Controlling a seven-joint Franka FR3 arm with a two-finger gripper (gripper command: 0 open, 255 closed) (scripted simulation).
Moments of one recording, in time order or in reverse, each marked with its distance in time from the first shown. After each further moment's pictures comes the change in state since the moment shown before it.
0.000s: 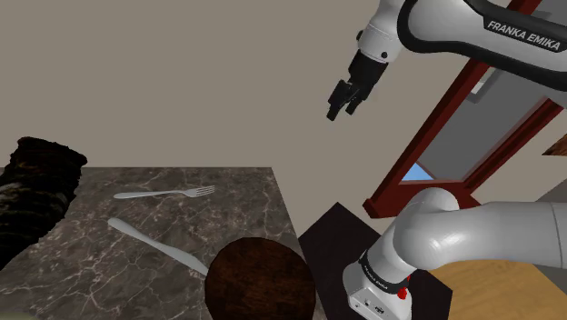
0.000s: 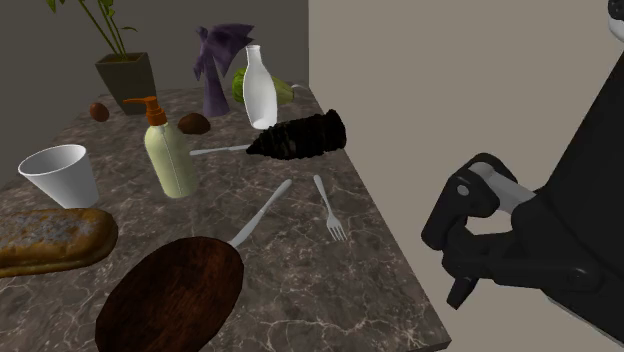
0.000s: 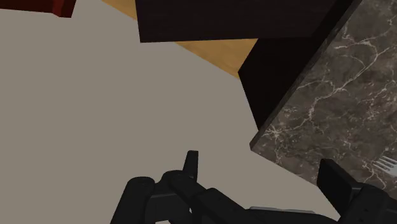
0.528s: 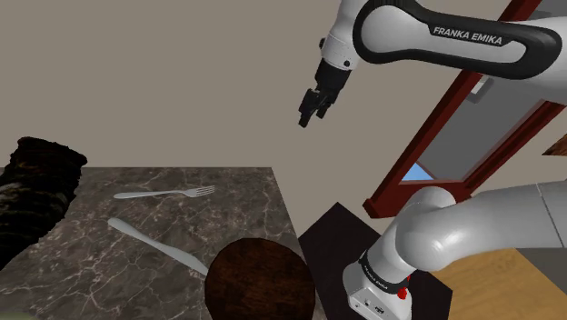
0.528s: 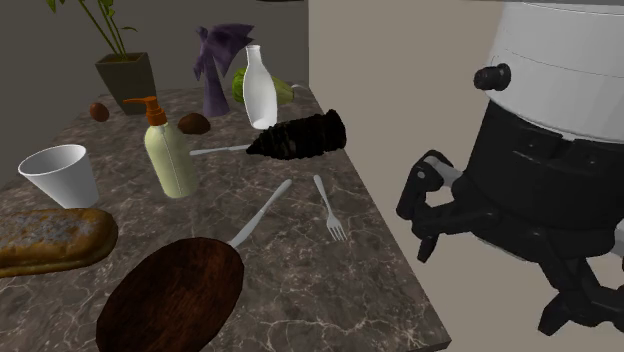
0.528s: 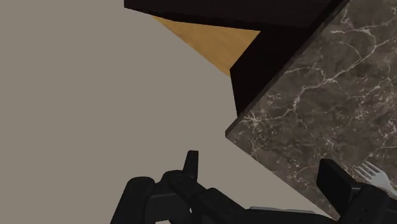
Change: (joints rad) arm 0.065 0.178 0.039 0.019 0.021 0.133 -0.051
